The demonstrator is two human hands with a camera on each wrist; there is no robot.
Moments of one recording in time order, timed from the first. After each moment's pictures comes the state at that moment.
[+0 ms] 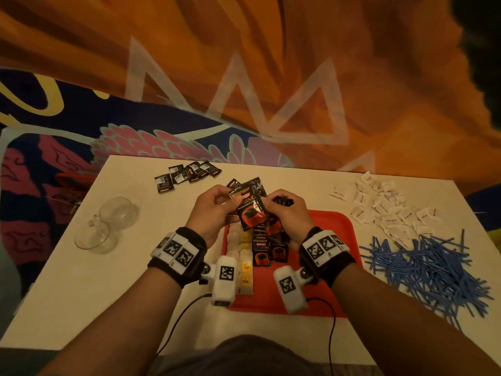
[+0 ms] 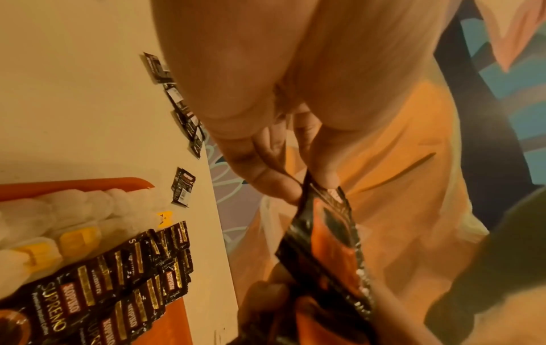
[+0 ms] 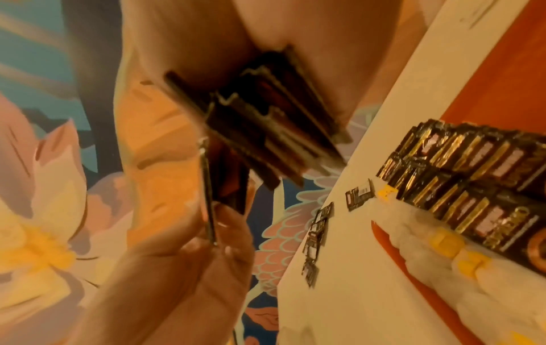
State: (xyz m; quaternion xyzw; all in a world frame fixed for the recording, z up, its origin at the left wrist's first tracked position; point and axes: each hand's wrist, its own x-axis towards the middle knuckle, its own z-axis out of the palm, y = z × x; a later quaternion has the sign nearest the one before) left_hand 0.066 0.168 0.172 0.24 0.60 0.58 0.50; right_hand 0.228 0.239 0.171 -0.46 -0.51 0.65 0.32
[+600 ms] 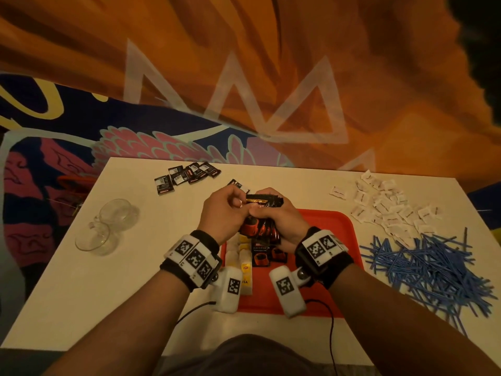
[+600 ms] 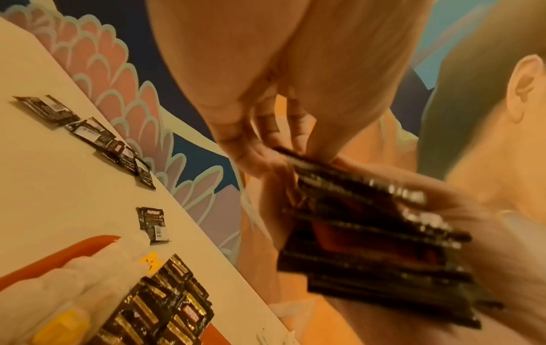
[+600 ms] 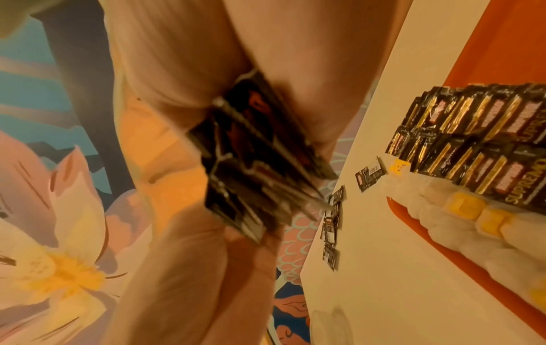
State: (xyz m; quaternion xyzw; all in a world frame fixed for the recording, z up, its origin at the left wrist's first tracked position) left_hand 0.091 0.174 0.179 0.41 0.72 0.47 0.31; right_hand 0.224 0.234 0.179 -0.33 -0.40 0.82 0.25
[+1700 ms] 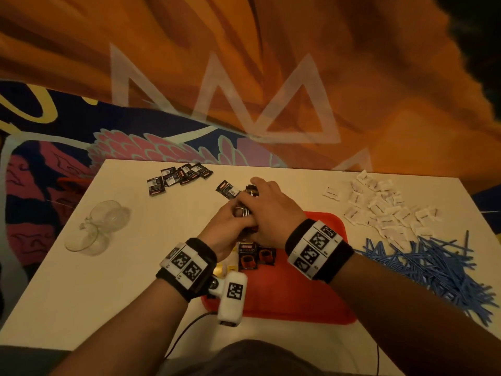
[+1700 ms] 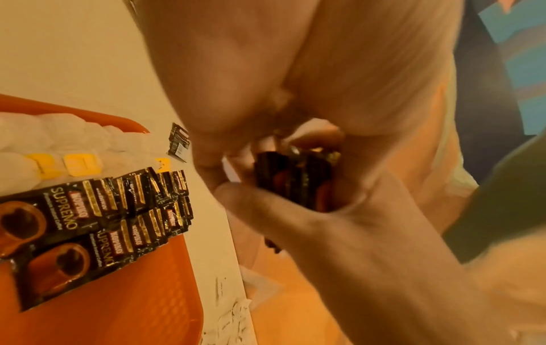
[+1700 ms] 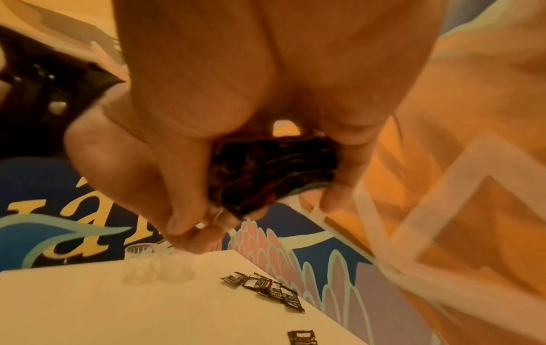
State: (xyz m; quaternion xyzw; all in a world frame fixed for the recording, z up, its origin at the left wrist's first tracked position) left_hand 0.146 0.186 0.184 0.22 0.55 0.52 0.61; right_hand 0.259 0.260 0.201 -0.30 -0.95 0.10 -0.01
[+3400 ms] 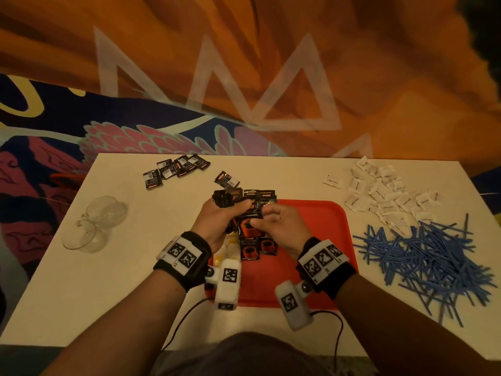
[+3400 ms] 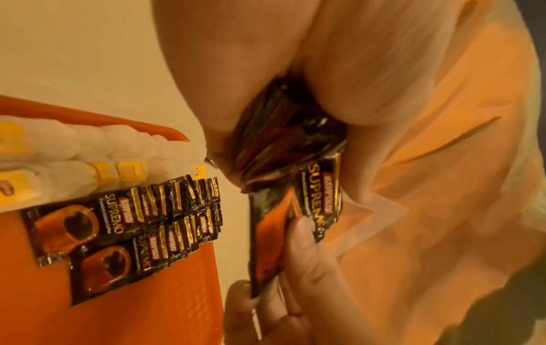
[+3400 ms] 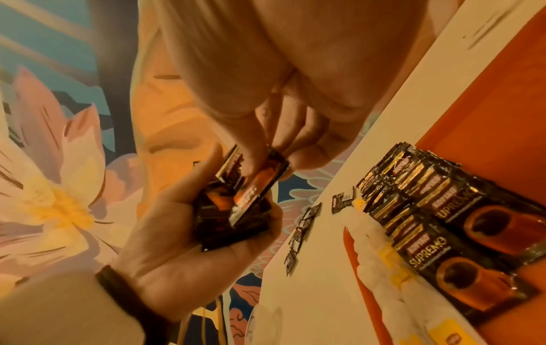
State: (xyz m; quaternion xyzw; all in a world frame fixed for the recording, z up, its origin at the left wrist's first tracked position) left_hand 0.121 0.188 0.151 0.18 0.58 0.56 0.57; right_hand 0.274 0.243 0.138 -0.50 -0.58 0.62 0.20
